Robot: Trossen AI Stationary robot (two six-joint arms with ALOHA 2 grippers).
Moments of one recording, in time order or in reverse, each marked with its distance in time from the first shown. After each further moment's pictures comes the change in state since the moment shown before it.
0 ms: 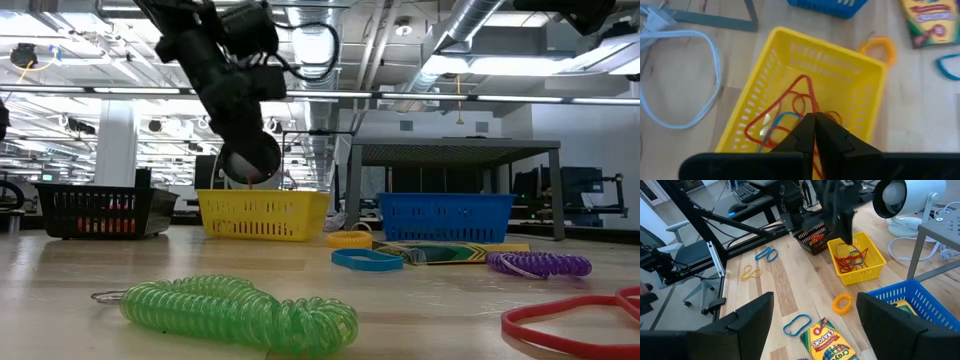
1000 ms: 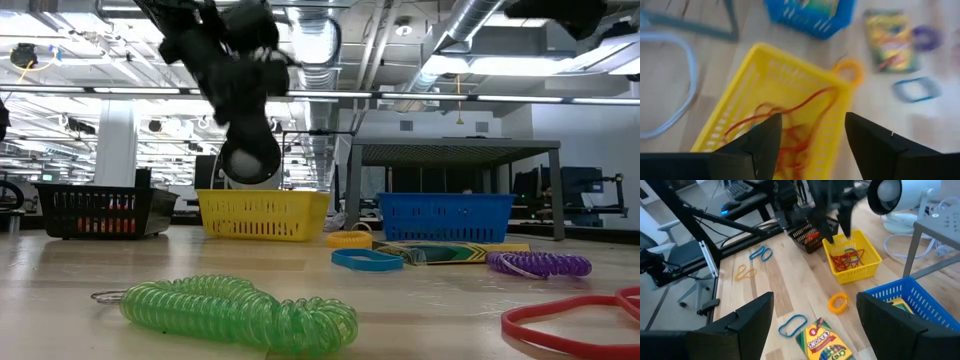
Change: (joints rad) left arm 0.011 -0.027 0.006 0.034 0.126 -0.111; right arm -0.057 0.018 0.000 0.008 -0.036 -0.001
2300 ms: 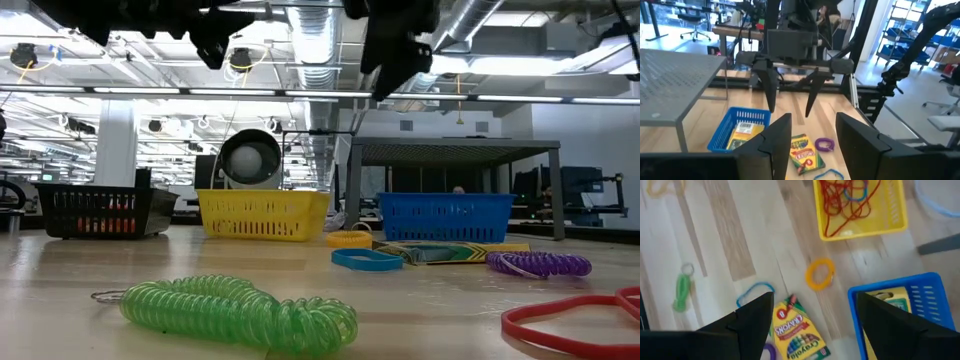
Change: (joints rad) left arm -0.085 -0.565 -0.399 0.635 0.132 -0.038; right arm -0.611 0.816 0.789 -0.531 -0.751 -0.322
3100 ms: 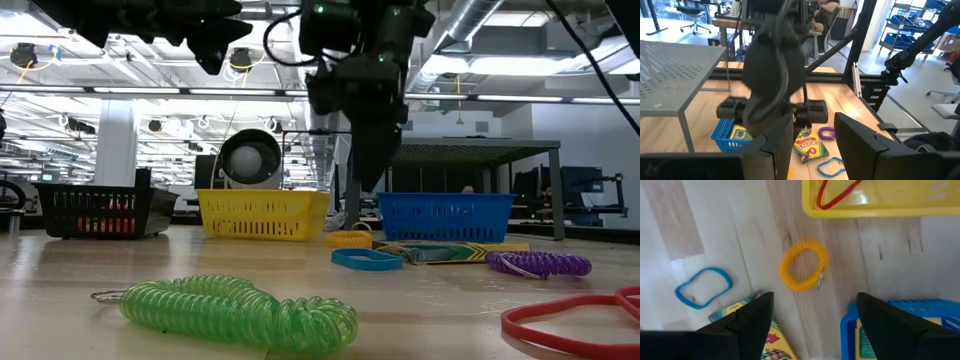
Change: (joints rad) left arm 0.003 0.000 -0.001 -0.053 -0.001 0.041; right arm -0.119 0.266 0.018 0.014 -0.159 -0.214
